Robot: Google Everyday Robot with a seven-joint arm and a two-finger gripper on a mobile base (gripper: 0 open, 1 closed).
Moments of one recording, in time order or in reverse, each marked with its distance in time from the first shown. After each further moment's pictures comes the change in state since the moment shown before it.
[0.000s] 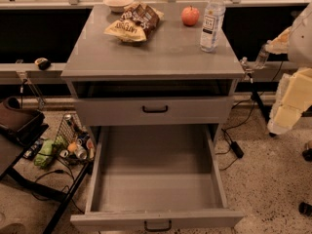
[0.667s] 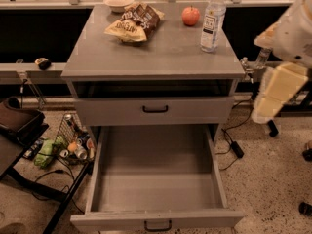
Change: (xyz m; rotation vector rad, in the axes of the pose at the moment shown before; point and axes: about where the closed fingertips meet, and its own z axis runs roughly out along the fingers) arm -0.019 -0.020 0.013 0.039 -0.050 -0.015
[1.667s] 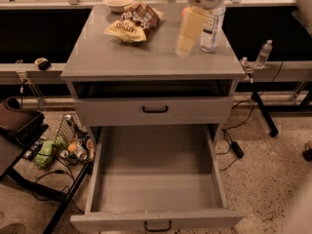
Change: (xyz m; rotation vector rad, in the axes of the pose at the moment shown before) arm -0.152 -0.144 0.060 0.085 -0.075 -0.081
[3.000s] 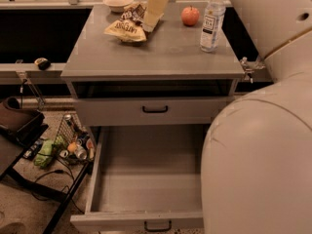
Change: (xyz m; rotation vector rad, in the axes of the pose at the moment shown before) arm -0.086 -0.078 0.033 0.132 -0.065 0.056
